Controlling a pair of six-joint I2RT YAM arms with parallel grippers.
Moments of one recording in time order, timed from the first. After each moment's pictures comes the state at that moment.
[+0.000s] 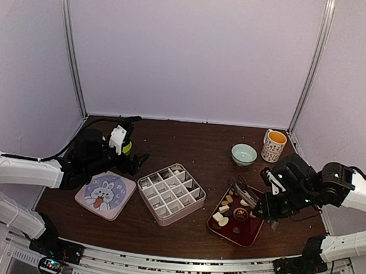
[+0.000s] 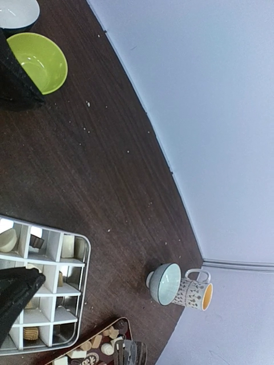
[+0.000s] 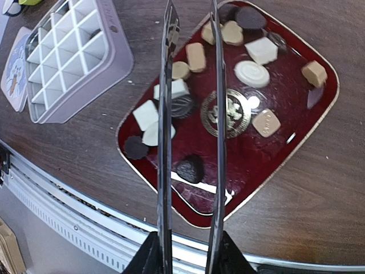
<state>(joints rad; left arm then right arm) -0.67 1.27 0.56 0.46 -0.02 0.05 0.97 0.97 0.88 -0.98 0.06 0.77</state>
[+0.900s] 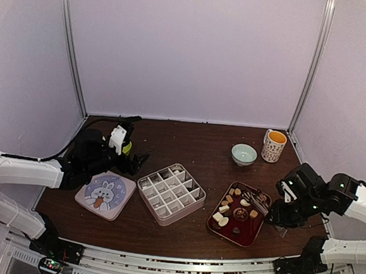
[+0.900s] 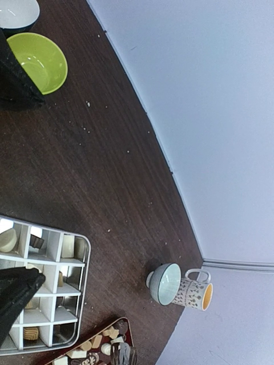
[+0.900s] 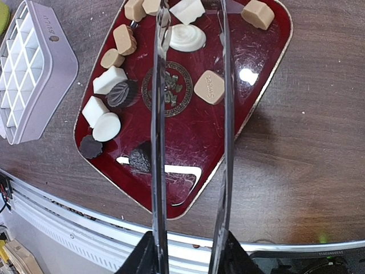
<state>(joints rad) -0.67 1.27 0.56 0.46 -0.02 0.05 0.79 0.80 0.70 -1.04 -0.03 0.86</state>
